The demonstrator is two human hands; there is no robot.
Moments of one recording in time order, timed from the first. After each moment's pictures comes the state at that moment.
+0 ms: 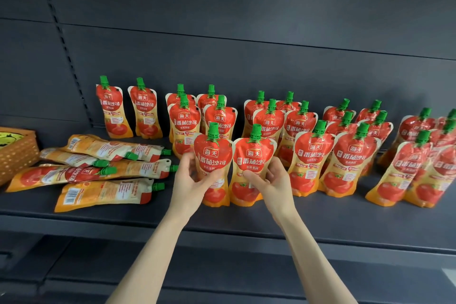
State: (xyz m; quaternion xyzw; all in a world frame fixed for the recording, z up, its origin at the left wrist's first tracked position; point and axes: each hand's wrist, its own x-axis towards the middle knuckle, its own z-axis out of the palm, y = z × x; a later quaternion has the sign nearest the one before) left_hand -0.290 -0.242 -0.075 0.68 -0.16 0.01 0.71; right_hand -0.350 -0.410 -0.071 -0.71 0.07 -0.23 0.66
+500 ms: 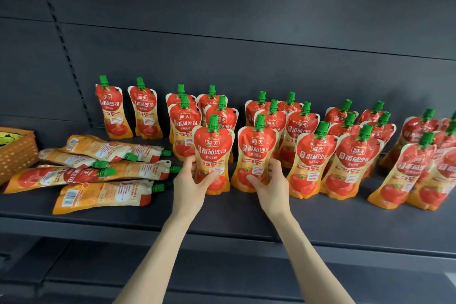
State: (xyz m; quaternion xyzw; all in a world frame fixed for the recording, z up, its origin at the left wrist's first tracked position) left_hand -0.274 -0.248 -0.093 0.77 -0.15 0.09 0.61; right_hand -0.329 -0.417 -0.094 -0.80 0.14 -0.27 0.52
